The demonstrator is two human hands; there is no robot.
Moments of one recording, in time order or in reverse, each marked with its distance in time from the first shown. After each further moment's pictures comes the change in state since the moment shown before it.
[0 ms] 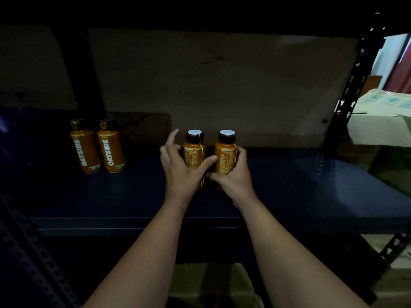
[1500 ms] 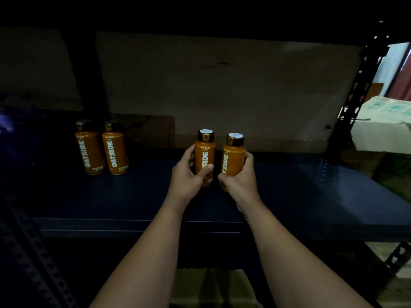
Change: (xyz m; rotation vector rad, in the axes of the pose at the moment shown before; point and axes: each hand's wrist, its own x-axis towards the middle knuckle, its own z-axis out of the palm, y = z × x) left_hand 0.009 -0.007 -0.002 -0.178 -0.292 -0.182; right_hand 0.003 -0.002 -0.008 0.019 0.034 0.014
